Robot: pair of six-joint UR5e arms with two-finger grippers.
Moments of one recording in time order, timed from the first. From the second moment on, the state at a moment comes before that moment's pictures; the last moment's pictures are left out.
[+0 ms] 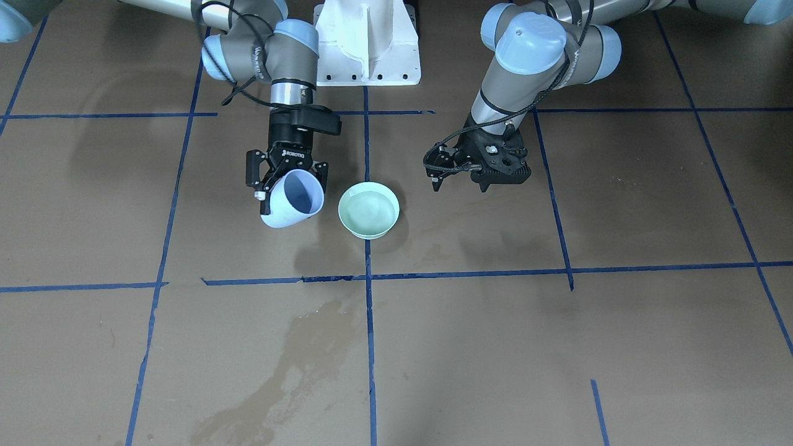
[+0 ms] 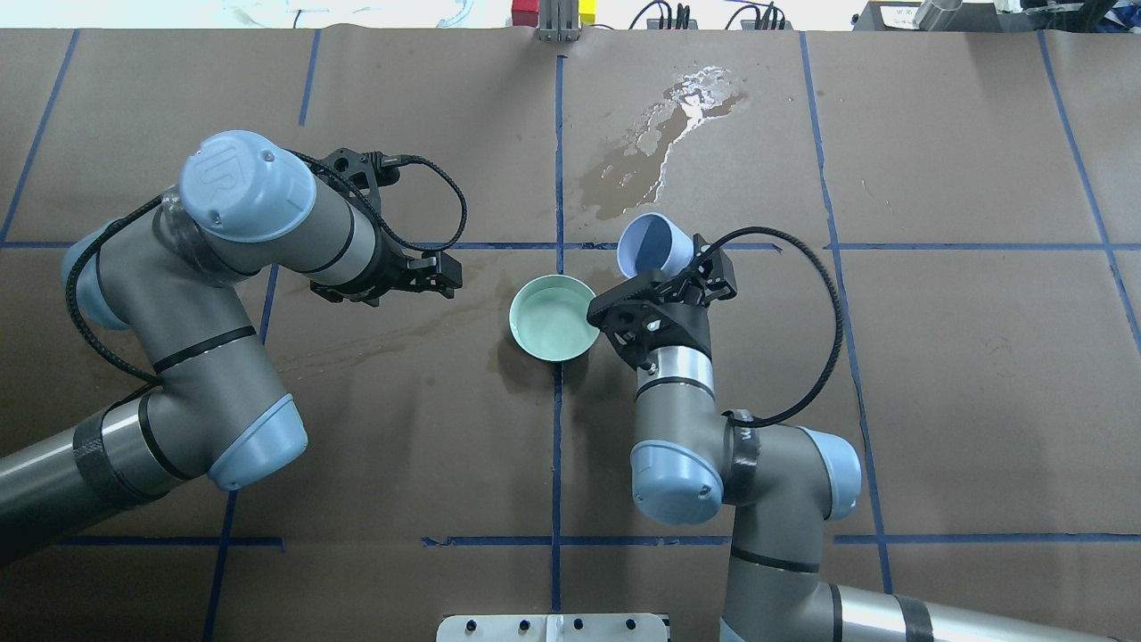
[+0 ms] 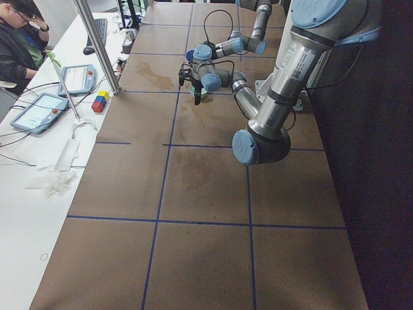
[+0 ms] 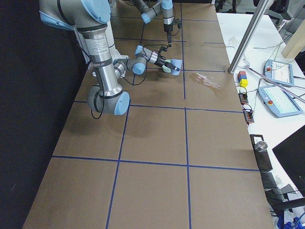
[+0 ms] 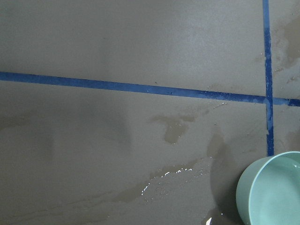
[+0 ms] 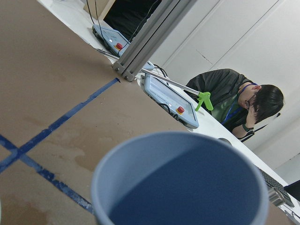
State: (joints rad) left arm -0.64 -2.09 -1.78 -1.77 -1.94 -1.25; right arm 0.25 -1.07 1.67 -1.36 0.57 0.72
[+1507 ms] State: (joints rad) left arm -0.65 -2.09 -1.79 -1.77 -1.94 -1.24; right arm 0.21 -0.98 1.56 -1.52 0.34 0.17
